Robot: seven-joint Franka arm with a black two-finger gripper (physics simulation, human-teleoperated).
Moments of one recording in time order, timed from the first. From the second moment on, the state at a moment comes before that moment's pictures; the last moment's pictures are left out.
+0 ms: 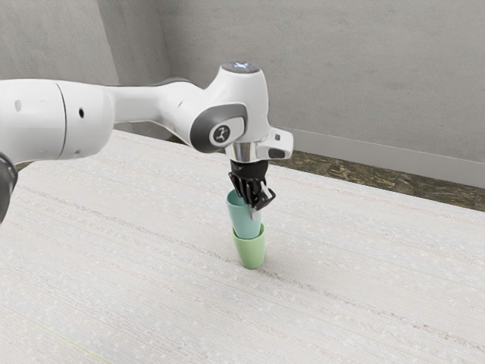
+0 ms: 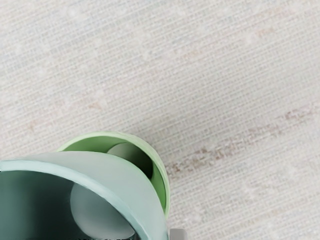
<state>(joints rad) 0.00 0.40 -0.36 -1.61 0.18 1.97 0.00</state>
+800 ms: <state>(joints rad) 0.00 0.41 -0.36 -1.61 0.18 1.97 0.01</state>
